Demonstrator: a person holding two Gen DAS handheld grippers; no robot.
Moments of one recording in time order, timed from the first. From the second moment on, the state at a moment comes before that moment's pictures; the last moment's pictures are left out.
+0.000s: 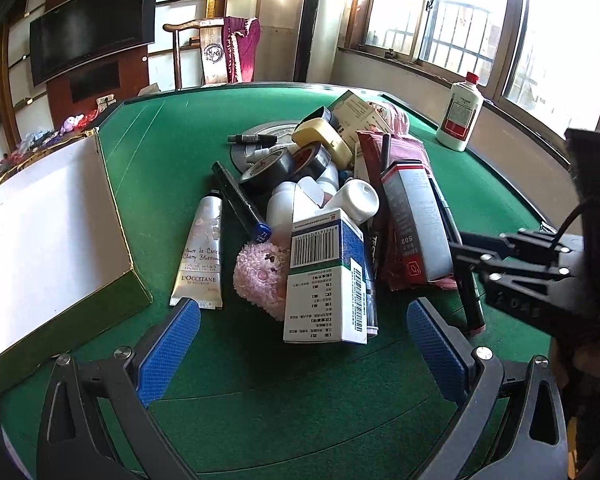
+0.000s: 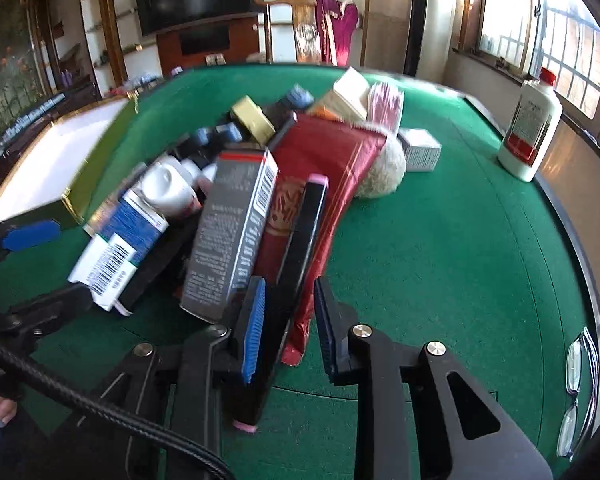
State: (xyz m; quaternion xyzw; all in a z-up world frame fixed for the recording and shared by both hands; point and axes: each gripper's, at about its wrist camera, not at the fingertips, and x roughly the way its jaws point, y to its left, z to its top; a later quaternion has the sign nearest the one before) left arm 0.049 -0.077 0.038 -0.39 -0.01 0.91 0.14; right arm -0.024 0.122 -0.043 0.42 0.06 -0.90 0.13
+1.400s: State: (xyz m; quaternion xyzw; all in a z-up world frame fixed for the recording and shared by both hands) left arm 0.031 -0.068 0.022 -0.46 -0.07 0.87 0.18; right arm -0.024 0.196 -0.039 0.37 -0.16 -0.89 0.23
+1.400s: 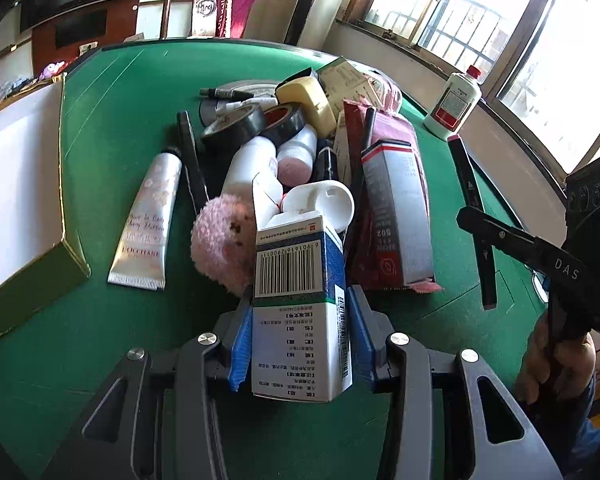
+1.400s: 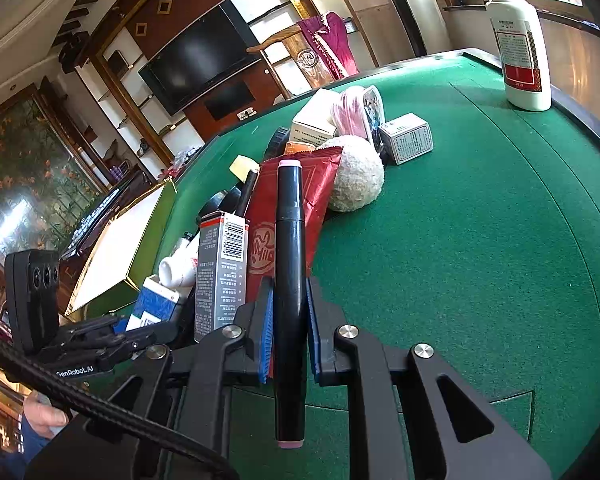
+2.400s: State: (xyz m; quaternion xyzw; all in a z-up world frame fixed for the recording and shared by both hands) left arm 0.051 -0.085 0.043 -0.43 -0.11 0.87 0.19; right arm -0.031 0.201 -0.046 0.38 -0.18 -0.87 0.24
